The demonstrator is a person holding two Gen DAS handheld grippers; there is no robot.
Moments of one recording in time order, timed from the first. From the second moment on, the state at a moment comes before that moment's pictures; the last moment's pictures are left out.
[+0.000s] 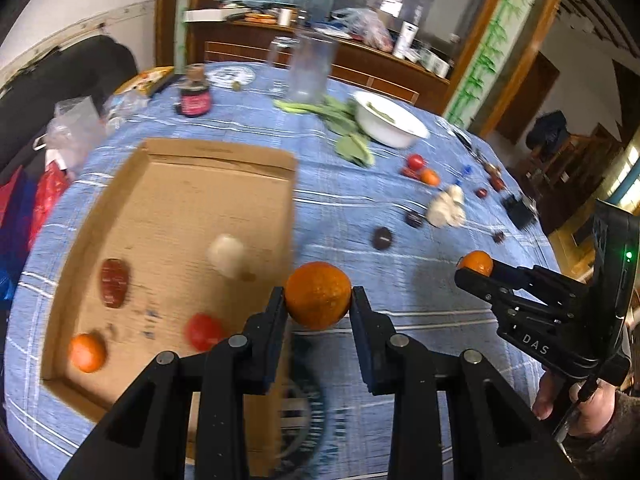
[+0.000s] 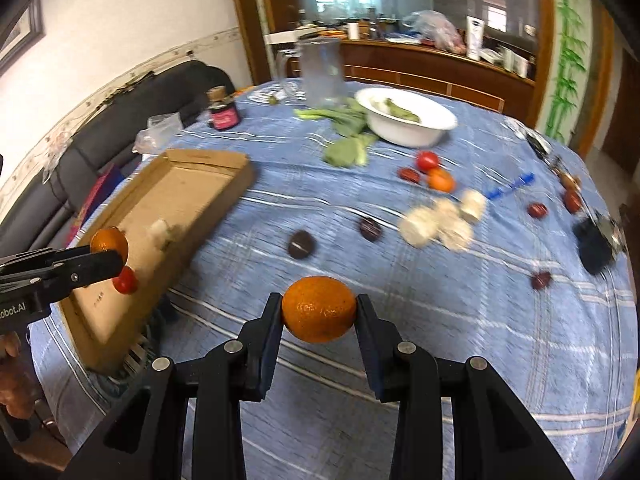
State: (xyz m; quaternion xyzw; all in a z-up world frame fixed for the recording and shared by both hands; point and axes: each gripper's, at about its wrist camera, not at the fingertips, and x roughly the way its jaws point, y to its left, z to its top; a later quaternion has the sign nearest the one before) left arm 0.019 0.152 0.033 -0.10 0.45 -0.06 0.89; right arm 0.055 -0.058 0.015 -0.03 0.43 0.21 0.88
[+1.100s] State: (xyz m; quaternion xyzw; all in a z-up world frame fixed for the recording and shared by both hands) left arm 0.101 0.295 -0.017 -0.14 0.48 0.07 0.86; right arm 0.149 0.139 -0.013 -0.11 0.44 0.30 0.84
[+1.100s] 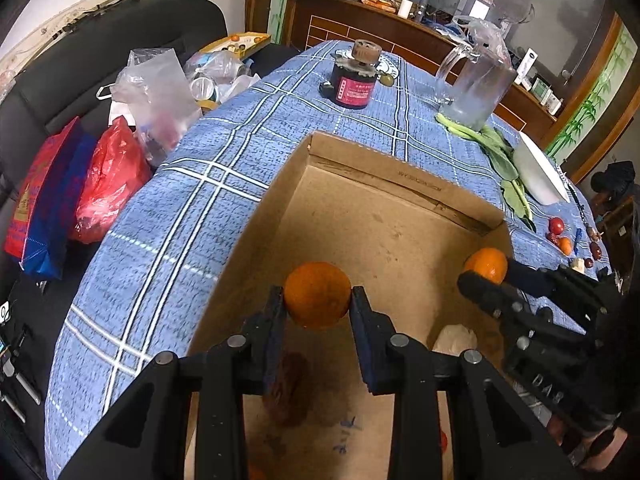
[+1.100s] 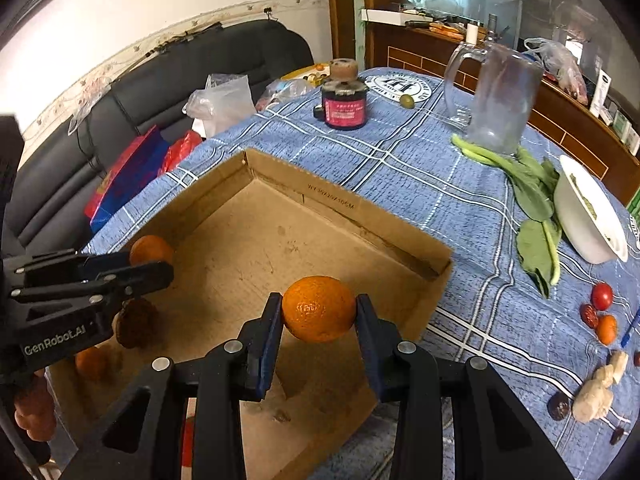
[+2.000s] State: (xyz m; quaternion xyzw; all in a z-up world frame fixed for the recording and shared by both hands) left arm 0.114 0.293 -0.033 -0.13 0.50 0.09 0.85; right arm 0.153 0.138 -0.027 -0.13 0.45 0.29 0.83
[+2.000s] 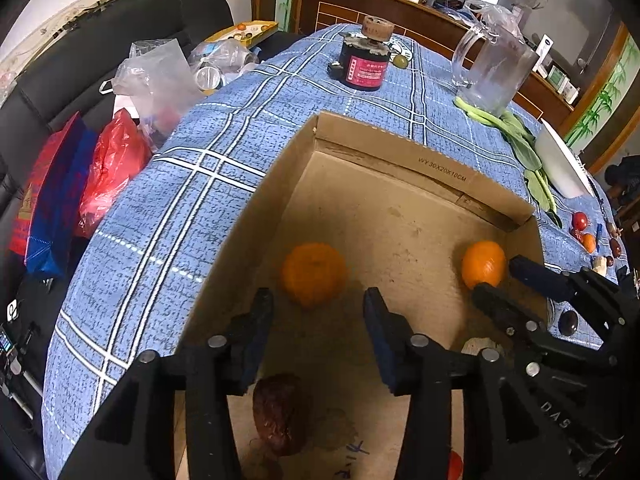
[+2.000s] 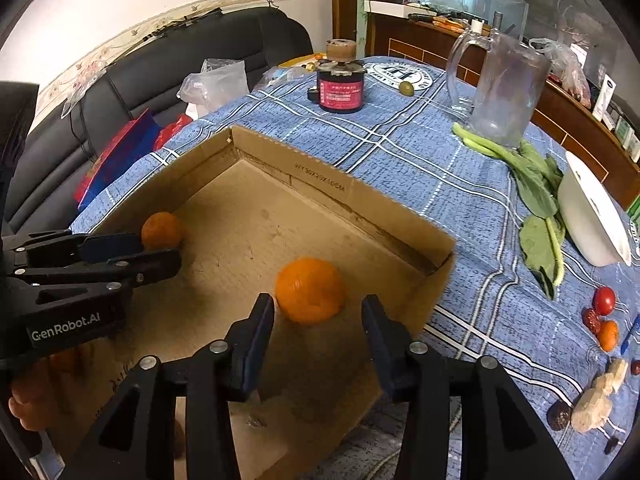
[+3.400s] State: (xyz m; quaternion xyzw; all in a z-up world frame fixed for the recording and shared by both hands) left arm 0.040 0.072 0.005 -0.04 0.49 -0.01 0.87; right arm 0.057 -0.167 -0.004 -0.01 0.45 0.12 0.89
